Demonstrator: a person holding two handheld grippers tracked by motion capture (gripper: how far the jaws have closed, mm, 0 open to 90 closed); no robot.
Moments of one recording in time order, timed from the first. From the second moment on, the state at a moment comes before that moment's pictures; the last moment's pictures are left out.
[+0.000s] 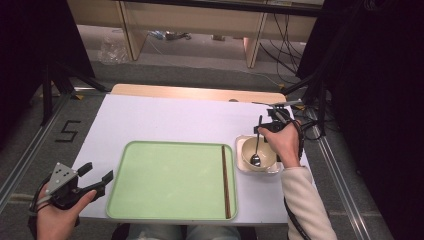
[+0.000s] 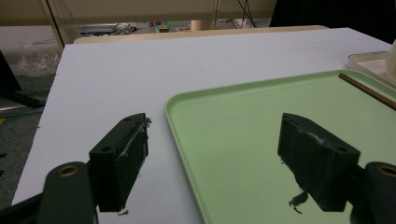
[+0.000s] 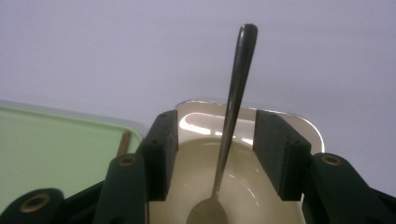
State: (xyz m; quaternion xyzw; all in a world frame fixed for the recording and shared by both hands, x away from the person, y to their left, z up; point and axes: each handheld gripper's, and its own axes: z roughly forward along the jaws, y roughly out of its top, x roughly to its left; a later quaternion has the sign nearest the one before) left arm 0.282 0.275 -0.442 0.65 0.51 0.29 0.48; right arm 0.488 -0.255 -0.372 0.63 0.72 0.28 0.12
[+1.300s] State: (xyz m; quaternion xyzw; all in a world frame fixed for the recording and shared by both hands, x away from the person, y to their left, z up) left arm 0.277 0.279 -0.442 0.65 0.51 0.30 0.48; right arm 0.509 -0.270 -0.402 0.60 0.73 0.31 0.12
